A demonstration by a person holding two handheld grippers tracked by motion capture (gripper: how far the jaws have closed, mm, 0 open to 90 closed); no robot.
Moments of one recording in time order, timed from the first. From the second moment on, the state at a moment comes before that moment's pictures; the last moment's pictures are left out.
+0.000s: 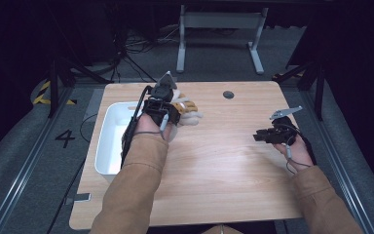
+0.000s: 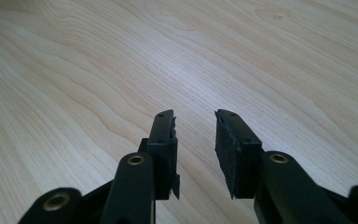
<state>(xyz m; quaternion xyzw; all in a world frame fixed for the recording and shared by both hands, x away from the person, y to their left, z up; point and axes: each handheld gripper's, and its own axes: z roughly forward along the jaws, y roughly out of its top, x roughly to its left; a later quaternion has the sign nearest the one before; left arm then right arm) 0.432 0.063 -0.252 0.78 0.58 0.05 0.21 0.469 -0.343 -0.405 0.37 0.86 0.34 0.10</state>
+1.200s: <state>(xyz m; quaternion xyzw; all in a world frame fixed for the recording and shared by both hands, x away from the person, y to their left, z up) 0.438 0.158 -0.273 0.67 0.70 0.07 0.23 0.467 -0.352 -0.404 0.39 0.85 0.35 0.09</state>
